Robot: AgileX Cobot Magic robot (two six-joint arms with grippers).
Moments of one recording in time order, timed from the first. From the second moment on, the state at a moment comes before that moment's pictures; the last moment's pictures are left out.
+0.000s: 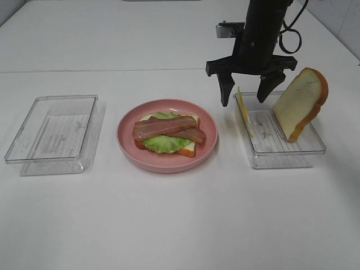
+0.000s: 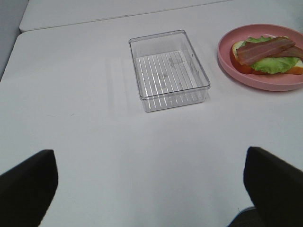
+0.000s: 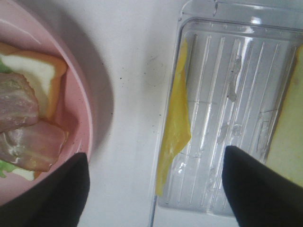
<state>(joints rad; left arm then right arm) 0.11 0.00 -0.52 -0.20 1.08 0.23 0.34 2.27 -1.93 -0.01 1.22 0.22</state>
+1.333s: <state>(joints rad) 0.11 0.00 -0.52 -0.20 1.08 0.23 0.34 2.33 -2.01 -0.04 1.22 0.20</state>
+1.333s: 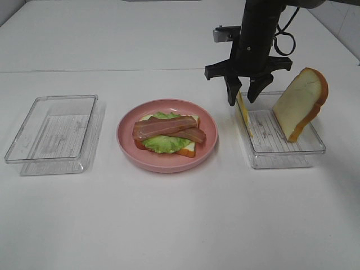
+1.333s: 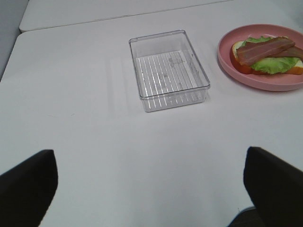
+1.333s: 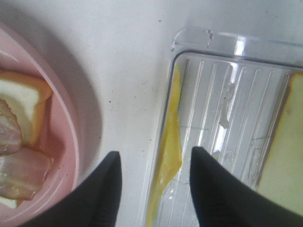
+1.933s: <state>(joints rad) 0.11 0.00 -0.52 -0.20 1.08 0.23 0.34 2.34 -2.01 -0.05 1.22 0.21</state>
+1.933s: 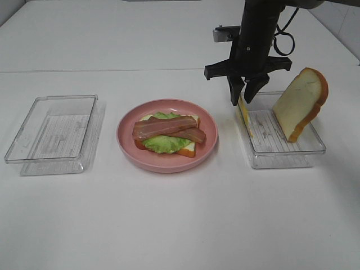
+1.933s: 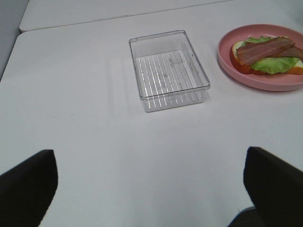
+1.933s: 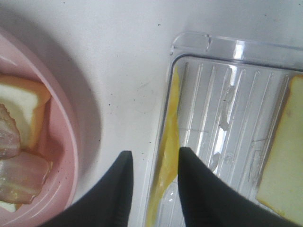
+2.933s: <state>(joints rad) 0.11 0.00 -0.52 -0.20 1.08 0.23 0.34 2.35 -2.01 -0.05 1.22 0.21</state>
